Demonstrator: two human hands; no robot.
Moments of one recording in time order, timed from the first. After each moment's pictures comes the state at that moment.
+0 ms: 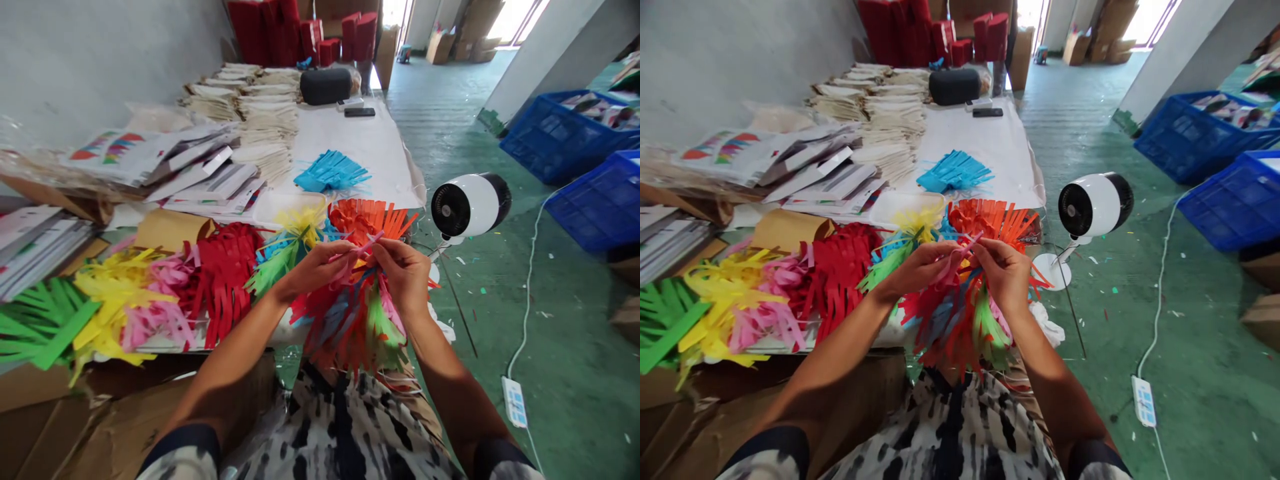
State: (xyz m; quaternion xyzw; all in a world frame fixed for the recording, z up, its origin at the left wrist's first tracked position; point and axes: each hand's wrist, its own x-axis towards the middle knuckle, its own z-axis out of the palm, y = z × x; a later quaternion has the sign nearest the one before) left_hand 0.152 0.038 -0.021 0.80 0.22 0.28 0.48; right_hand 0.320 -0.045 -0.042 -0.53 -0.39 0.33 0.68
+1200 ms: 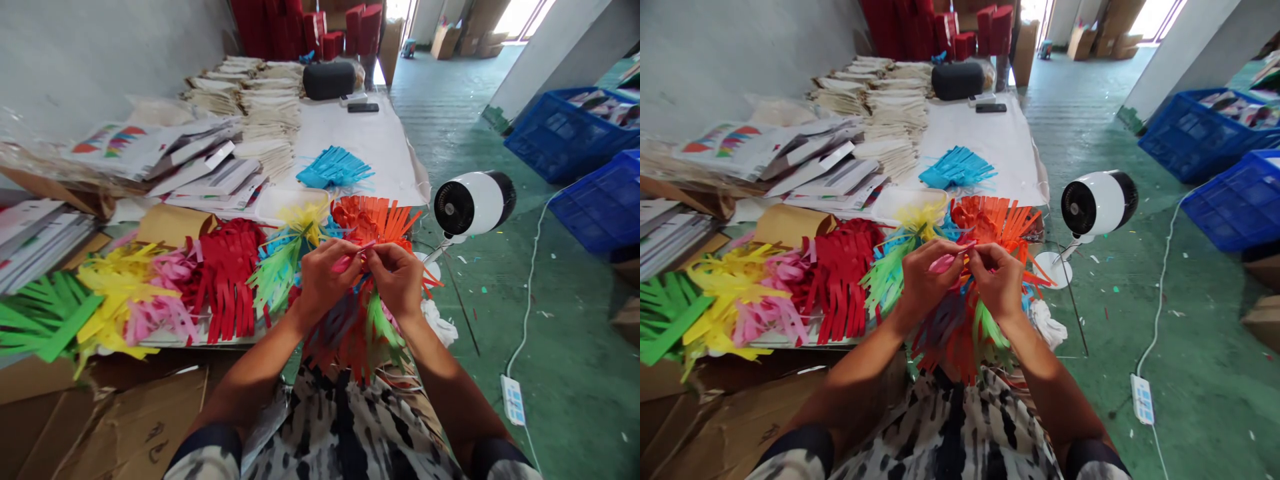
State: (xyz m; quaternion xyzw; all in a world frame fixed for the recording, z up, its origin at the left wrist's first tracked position) left_hand 0.164 -0.004 -0.030 0.79 0.34 0.47 0.22; right_hand 0.305 -0.053 -0.045 -0.57 -0.45 0.27 0.63
